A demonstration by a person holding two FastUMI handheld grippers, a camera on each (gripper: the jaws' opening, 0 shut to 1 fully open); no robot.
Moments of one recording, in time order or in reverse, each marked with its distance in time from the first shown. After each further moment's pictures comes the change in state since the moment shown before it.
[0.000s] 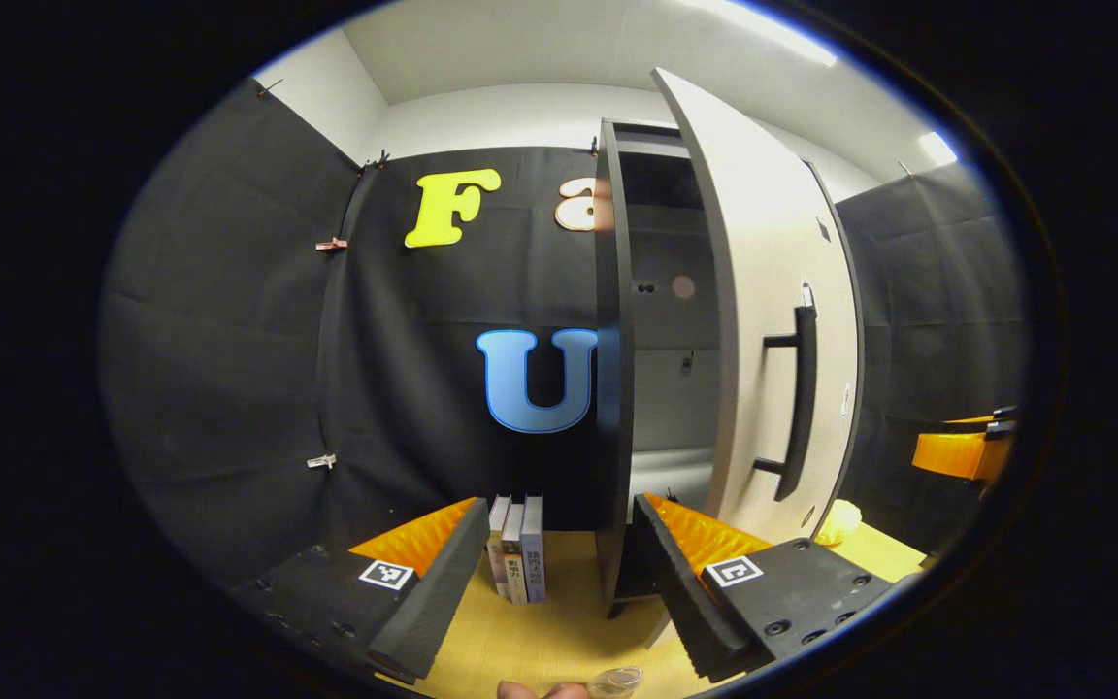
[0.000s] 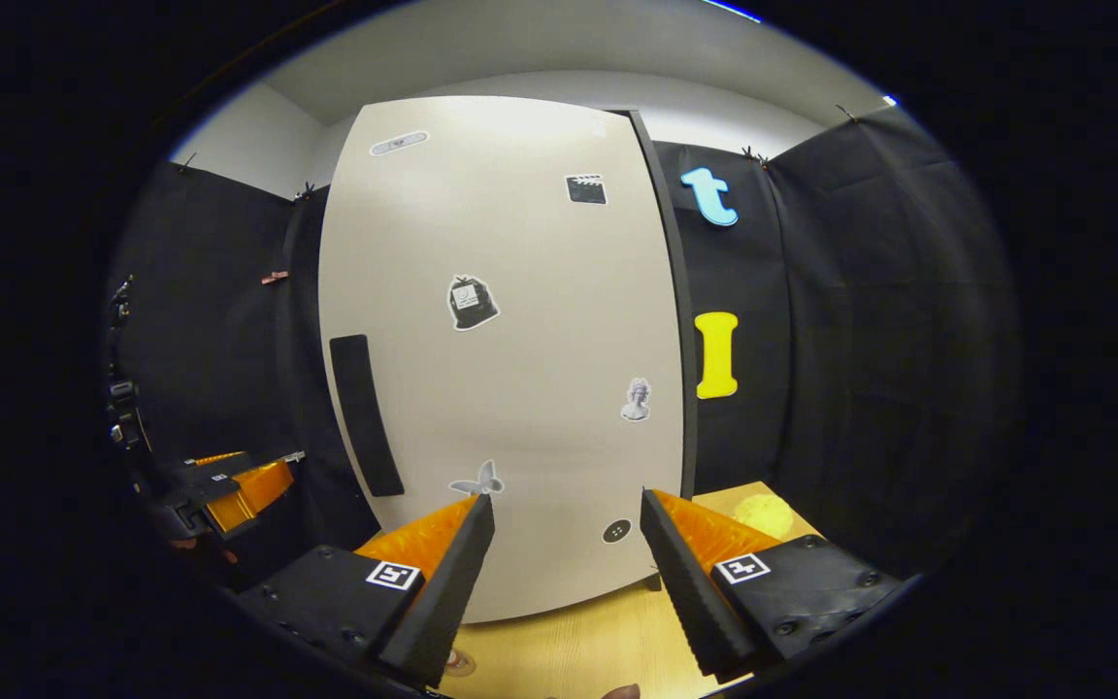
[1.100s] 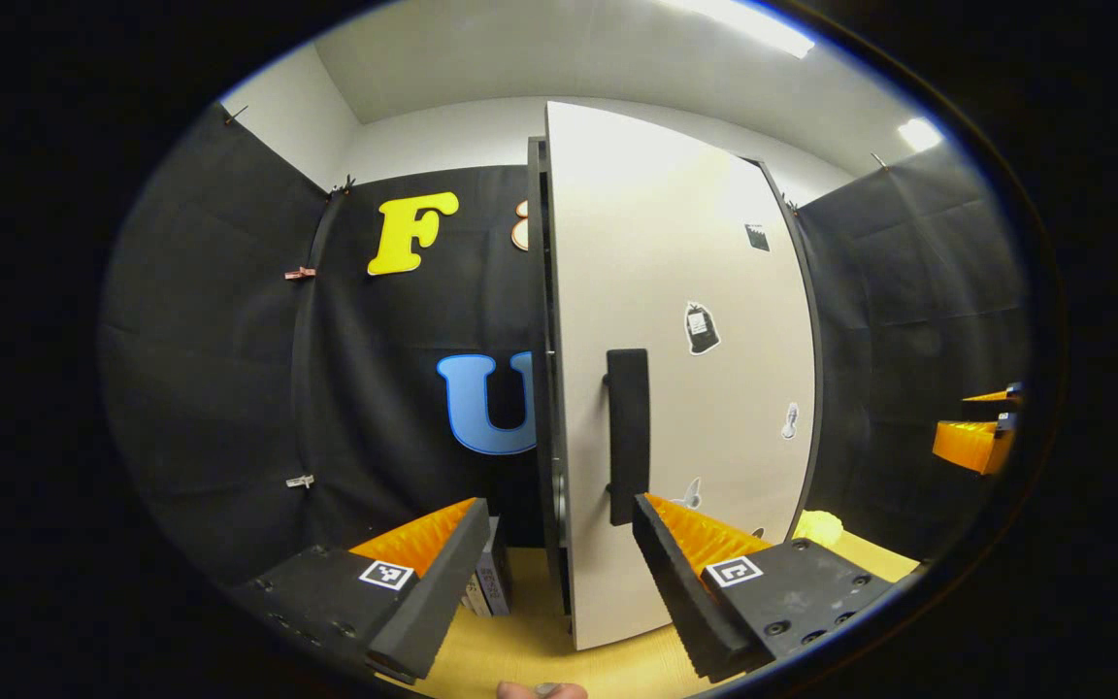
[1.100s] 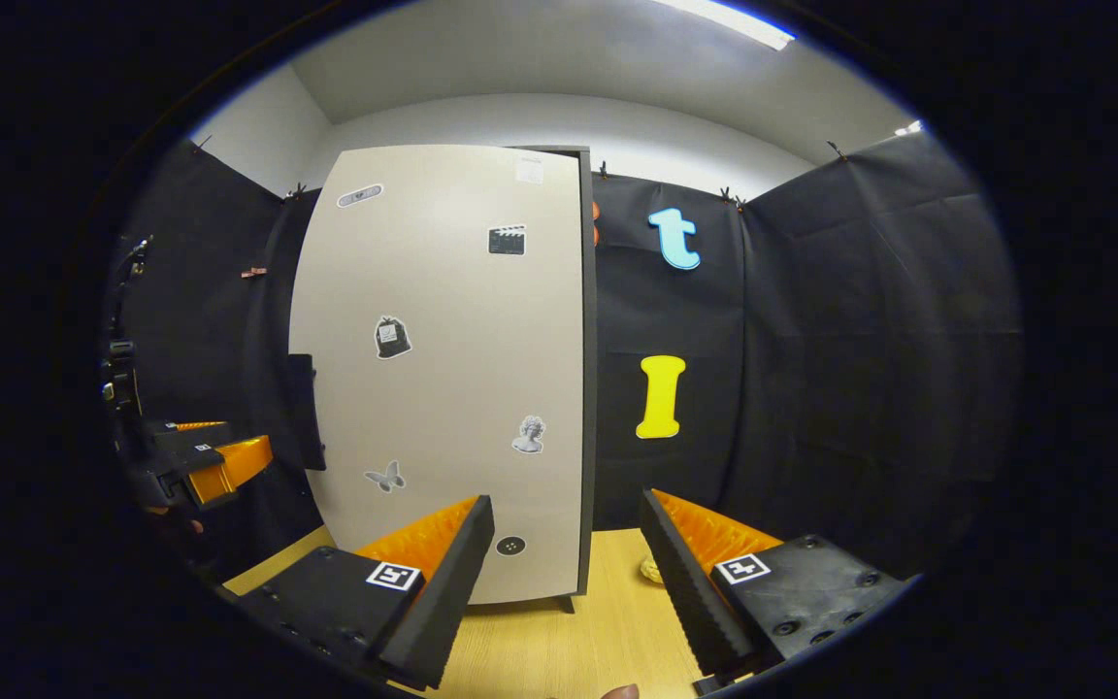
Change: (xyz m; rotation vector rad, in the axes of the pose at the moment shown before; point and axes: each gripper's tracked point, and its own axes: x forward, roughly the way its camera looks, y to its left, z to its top) left arm -0.002 -0.091 0.036 0.042 -0.045 -0.038; right arm -0.024 -0.093 0.037 -0.104 -0.099 -0.079
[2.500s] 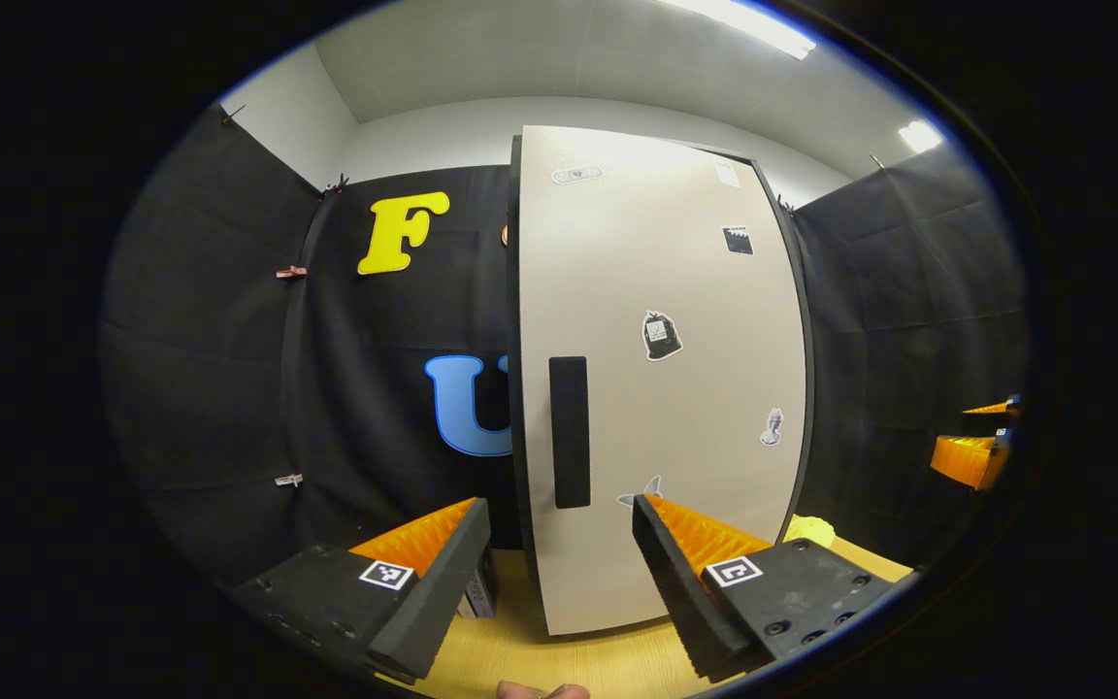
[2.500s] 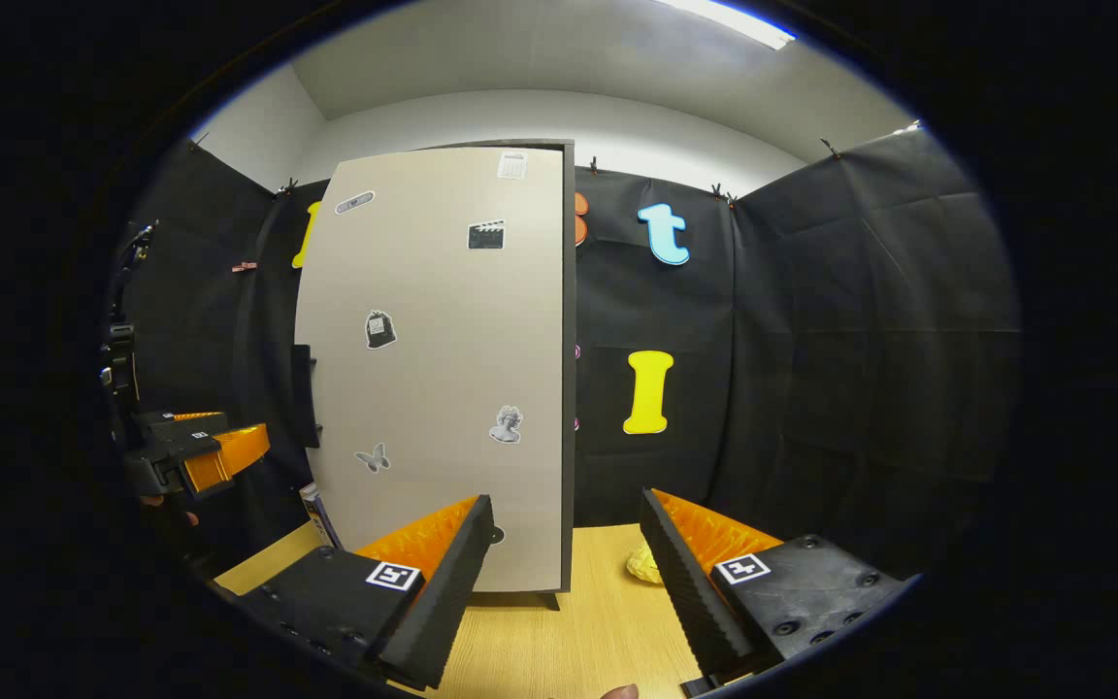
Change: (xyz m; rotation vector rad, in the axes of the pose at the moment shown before) left arm 0.006 -0.017 0.002 -0.010 0.003 -0.013; right arm 0.006 -0.012 -0.009 -0.009 0.011 -0.026
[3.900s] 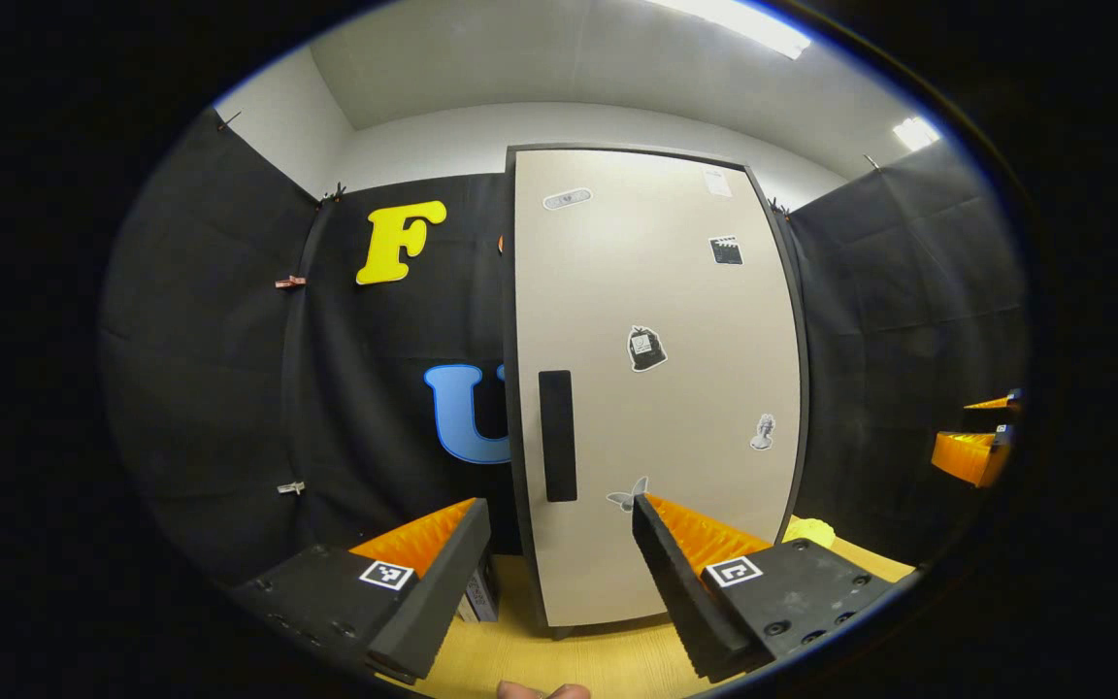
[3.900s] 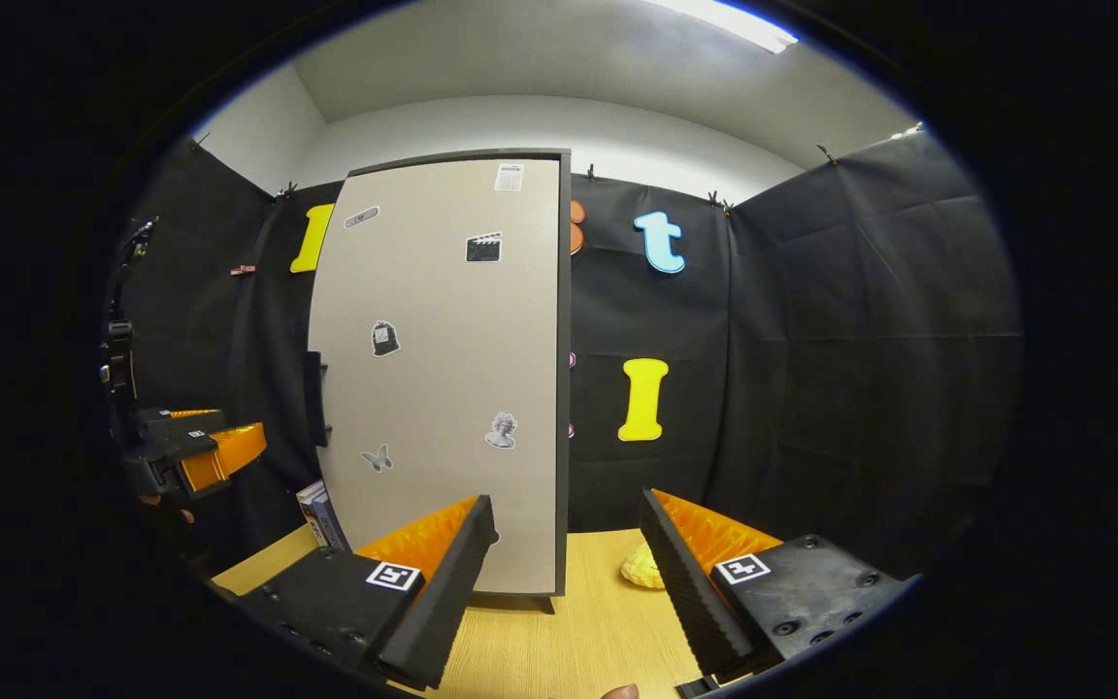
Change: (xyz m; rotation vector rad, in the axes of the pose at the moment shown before) left arm -0.005 -0.001 0.003 0.017 -0.027 -0.003; right arm -0.005 -0.002 0.007 -0.007 -0.024 -0.011
